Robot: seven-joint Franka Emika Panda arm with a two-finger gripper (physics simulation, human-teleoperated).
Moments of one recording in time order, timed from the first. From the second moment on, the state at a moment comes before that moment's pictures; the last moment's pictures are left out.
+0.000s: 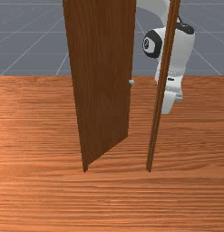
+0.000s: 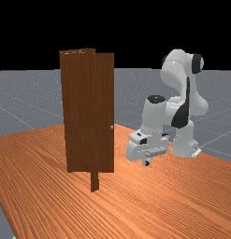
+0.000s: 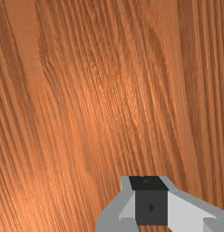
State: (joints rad) arm 0.25 0.38 0.07 -1.92 -0.18 2.28 -0.16
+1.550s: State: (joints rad) arm 0.24 0.82 0.30 -1.20 -0.04 2.00 -1.38
